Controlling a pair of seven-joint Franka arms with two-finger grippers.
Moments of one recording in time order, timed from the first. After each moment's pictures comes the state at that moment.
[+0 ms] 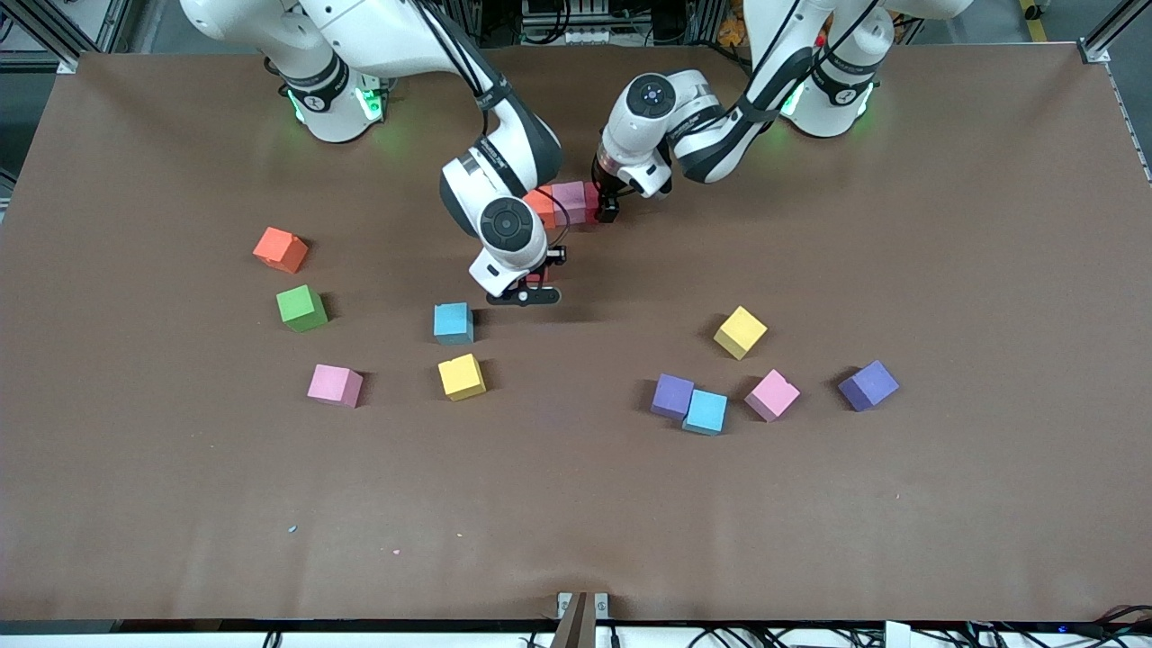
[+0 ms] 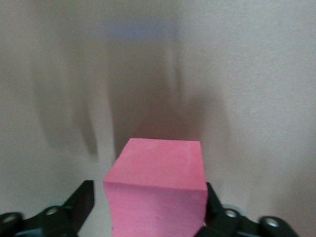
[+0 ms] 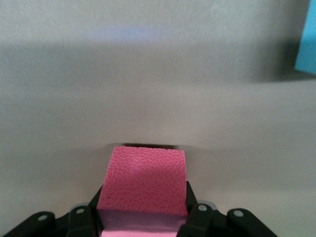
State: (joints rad) left arm -0.42 0.46 -0.63 -2.36 0.13 2.85 -2.71; right arm 0.82 0.56 -0.04 -1.87 0.29 2.19 0.57
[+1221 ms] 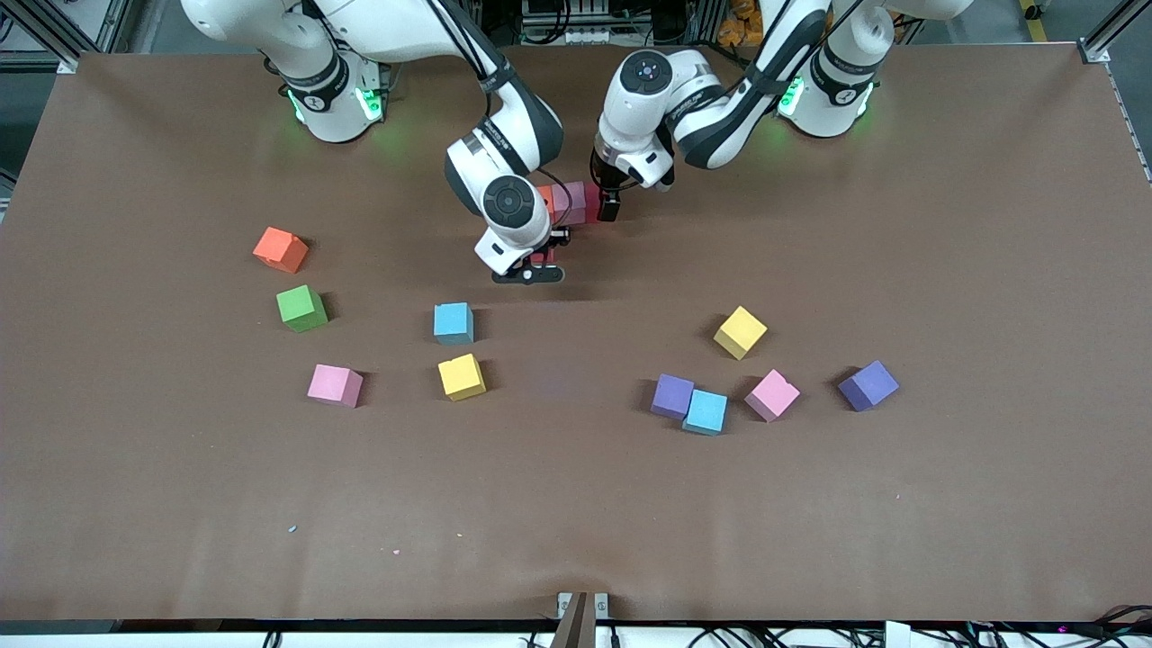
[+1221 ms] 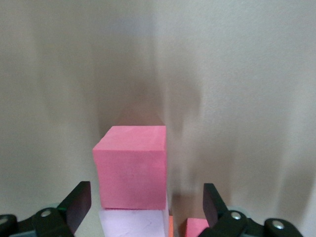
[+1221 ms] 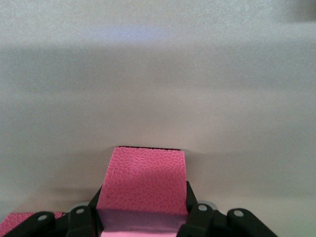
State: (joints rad) left arm -0.41 0.31 -0.62 -2.34 0.13 2.71 -2.71; right arm 0.85 0.50 -0.02 -1.98 0.33 2.26 0.58
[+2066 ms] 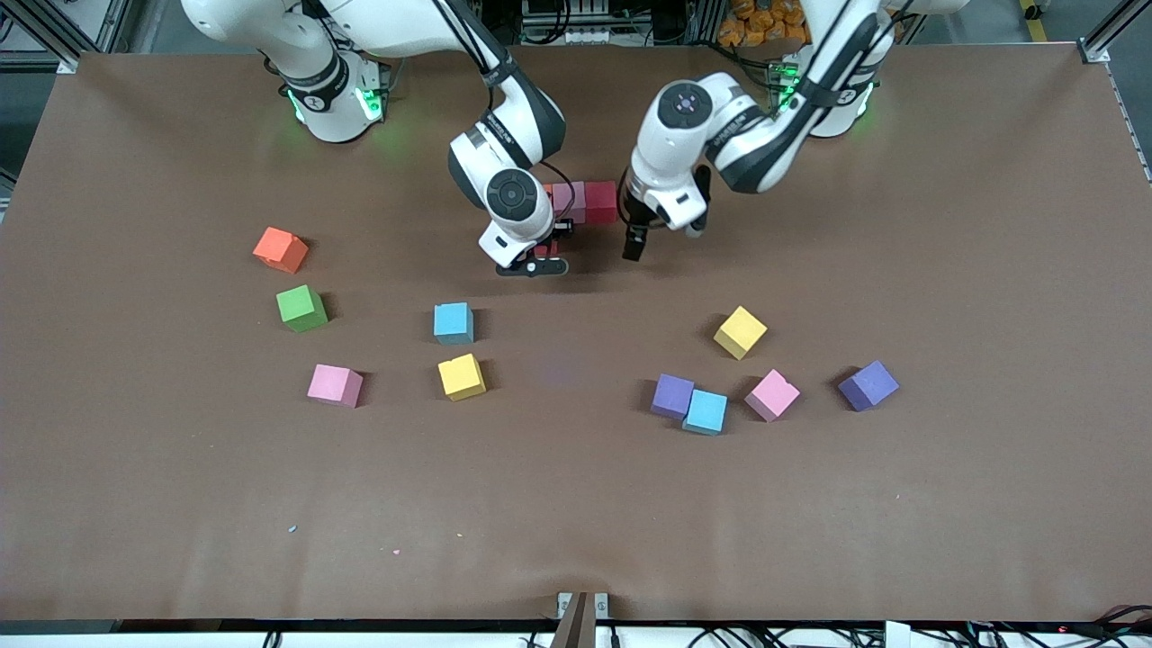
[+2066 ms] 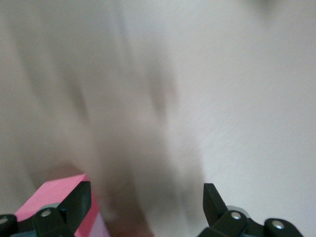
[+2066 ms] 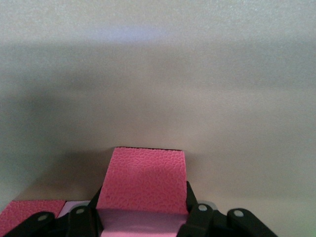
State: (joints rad) left arm -0.21 0.29 -0.61 -2.27 0.13 2.61 -2.31; right arm 0.86 0.50 -0.01 -2.00 0.35 2.26 0.58
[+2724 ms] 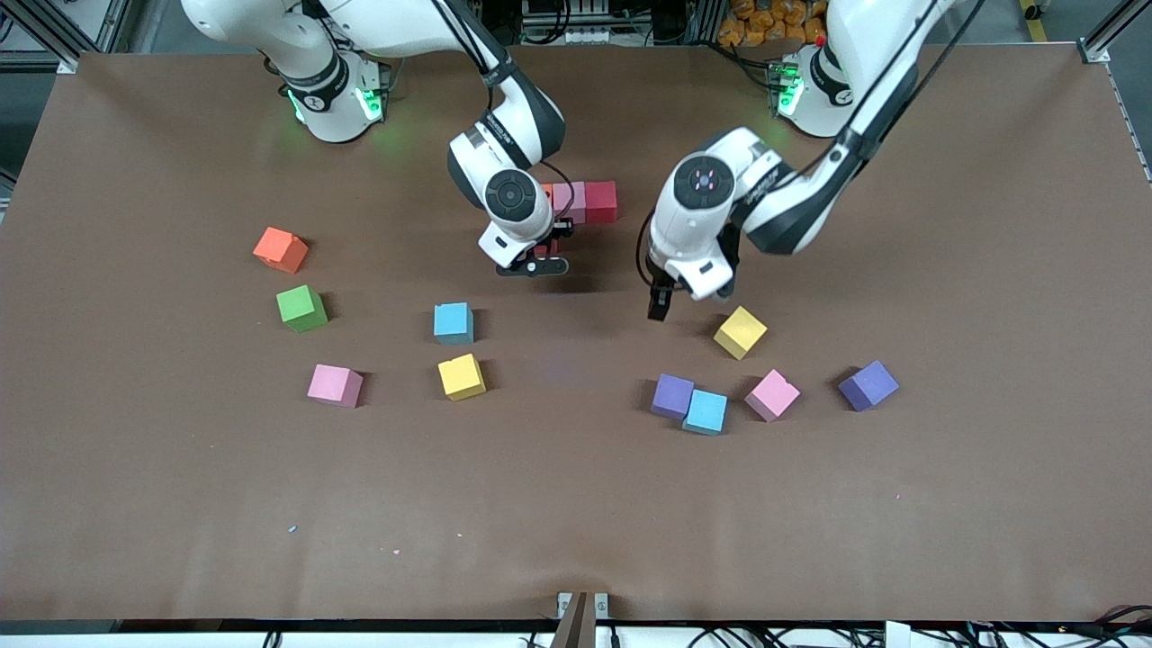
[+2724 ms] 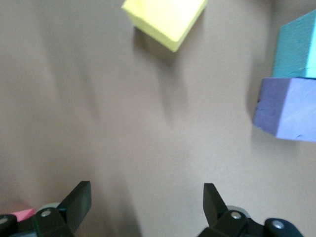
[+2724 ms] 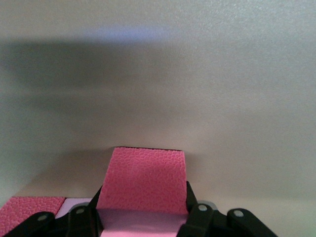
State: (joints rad) left arm -0.12 0.48 -0.59 -1.93 0.28 2.31 -2.21; right arm 0.86 0.50 -0.01 -2.00 0.36 2.26 0.55
